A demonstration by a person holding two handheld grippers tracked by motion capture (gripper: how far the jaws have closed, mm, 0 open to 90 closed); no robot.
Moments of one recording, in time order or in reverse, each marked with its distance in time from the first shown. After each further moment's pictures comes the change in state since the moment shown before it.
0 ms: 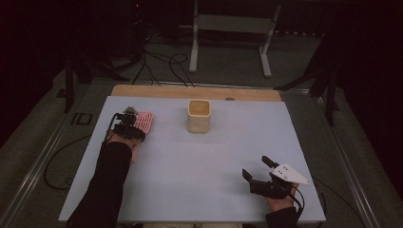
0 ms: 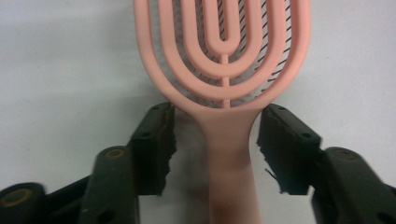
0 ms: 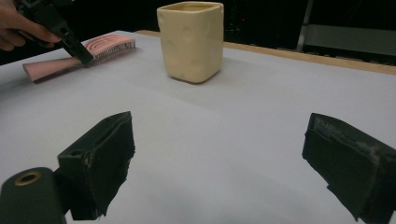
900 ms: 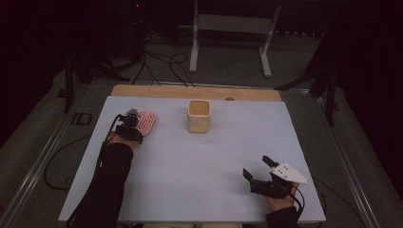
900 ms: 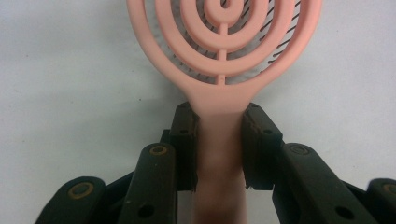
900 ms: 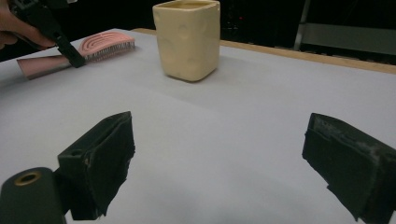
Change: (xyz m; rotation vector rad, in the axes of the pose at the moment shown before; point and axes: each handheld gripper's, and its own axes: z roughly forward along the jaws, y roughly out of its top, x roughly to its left) left arm -0.005 -0.003 0.002 0.043 0.028 0.051; right arm -0.002 0.000 0.001 0.006 -0.008 -0.002
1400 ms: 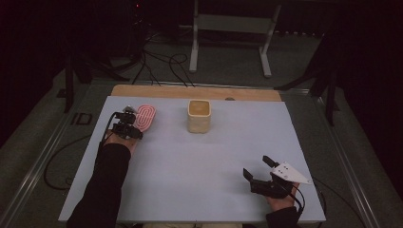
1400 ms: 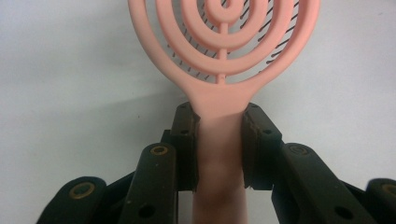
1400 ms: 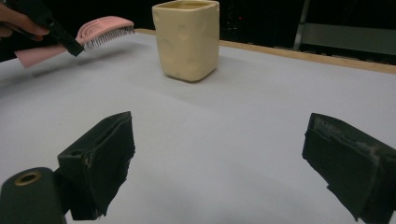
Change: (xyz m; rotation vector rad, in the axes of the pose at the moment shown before) left arm 0.002 -0.005 -0.023 -0.135 -0.053 0.010; right arm 0.000 0.000 0.000 0.002 -0.004 0.001
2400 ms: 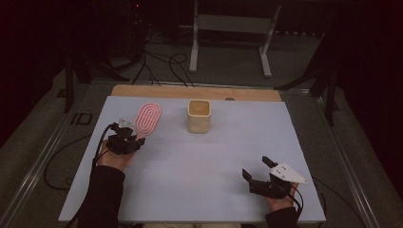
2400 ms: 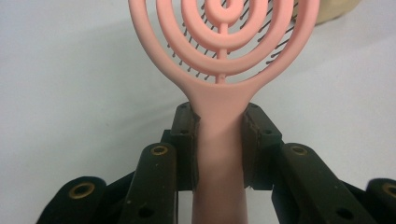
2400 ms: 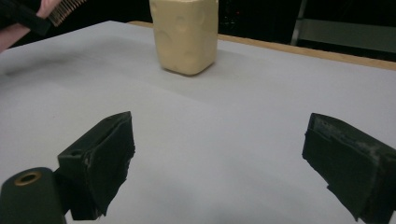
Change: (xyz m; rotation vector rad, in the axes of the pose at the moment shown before) left arm -0.022 -0.056 -0.041 -0.318 -0.079 0.172; right arm 0.002 -0.002 0.003 0.024 -0.013 -0.018
